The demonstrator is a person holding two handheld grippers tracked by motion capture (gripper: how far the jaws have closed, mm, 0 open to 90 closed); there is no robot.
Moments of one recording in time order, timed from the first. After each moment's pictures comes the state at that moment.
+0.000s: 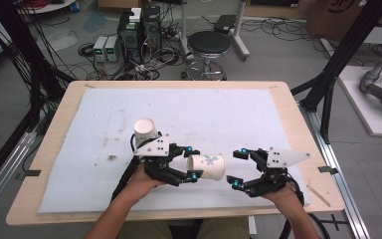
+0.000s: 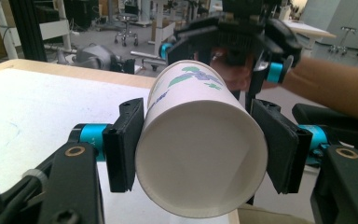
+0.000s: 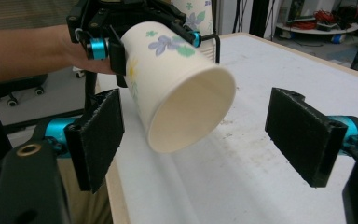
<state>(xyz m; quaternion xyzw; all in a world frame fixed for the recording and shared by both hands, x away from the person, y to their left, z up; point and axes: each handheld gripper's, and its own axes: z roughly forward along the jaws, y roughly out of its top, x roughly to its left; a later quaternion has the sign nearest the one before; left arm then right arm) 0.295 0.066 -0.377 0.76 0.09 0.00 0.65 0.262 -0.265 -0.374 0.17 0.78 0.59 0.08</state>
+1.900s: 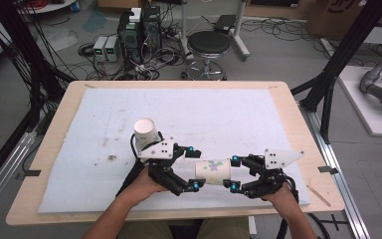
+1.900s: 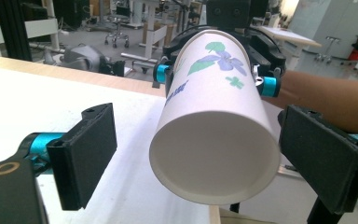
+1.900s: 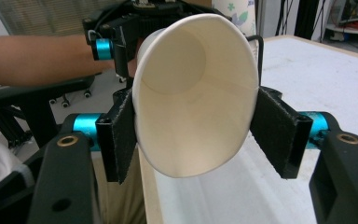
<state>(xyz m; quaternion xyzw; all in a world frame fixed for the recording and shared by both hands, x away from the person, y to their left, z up) 0.288 0.055 -0.377 0.75 0.09 -0.03 0.65 0.267 -0.261 -0.381 0.13 0.78 0.61 0.01</state>
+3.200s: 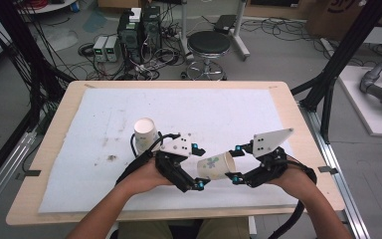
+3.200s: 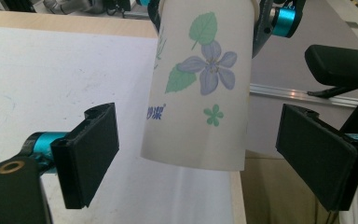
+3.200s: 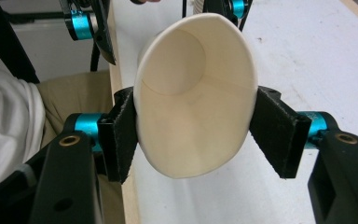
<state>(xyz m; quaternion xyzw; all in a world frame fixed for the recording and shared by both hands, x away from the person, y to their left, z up) 0.293 0.032 -0.342 0.86 0.05 0.01 0.51 0.280 -0.244 -0.313 0.08 0.90 0.42 0.07</state>
